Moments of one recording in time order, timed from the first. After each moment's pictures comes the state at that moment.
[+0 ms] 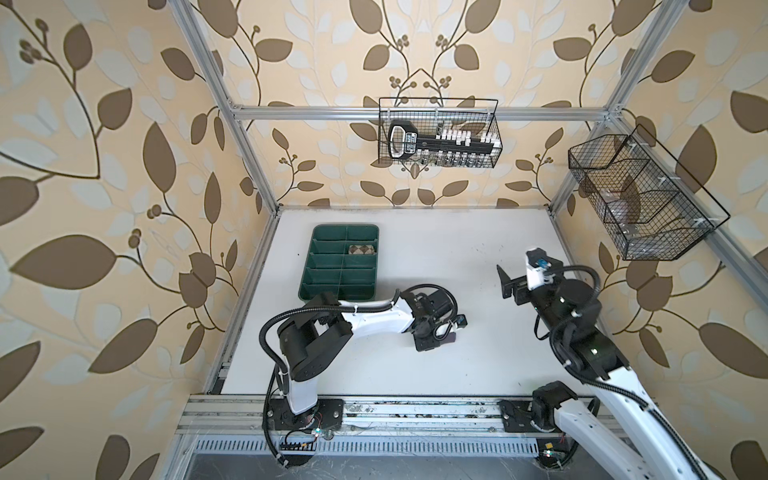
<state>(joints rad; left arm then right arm) -0.95 1.87 1.23 -0.65 0.16 0.36 0.30 0.56 0.61 -0.14 0.14 -0.22</state>
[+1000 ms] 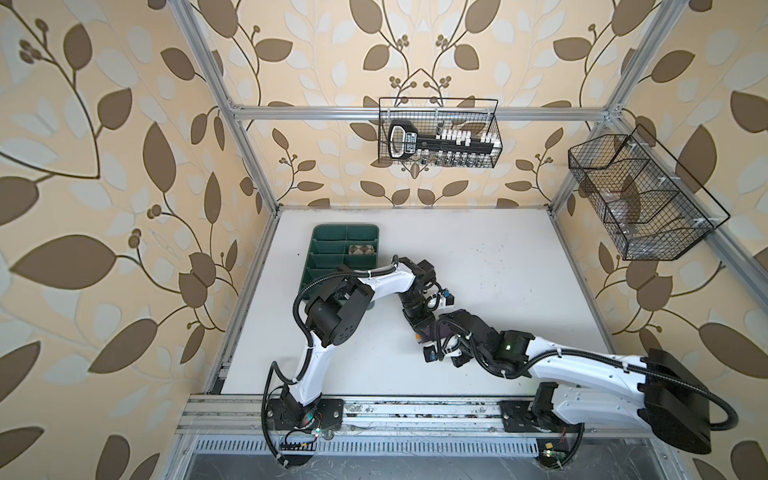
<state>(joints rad) -0.75 2.12 1.49 -0.99 0.65 0.38 0.97 1.21 0.54 -0.20 0.29 -1.07</state>
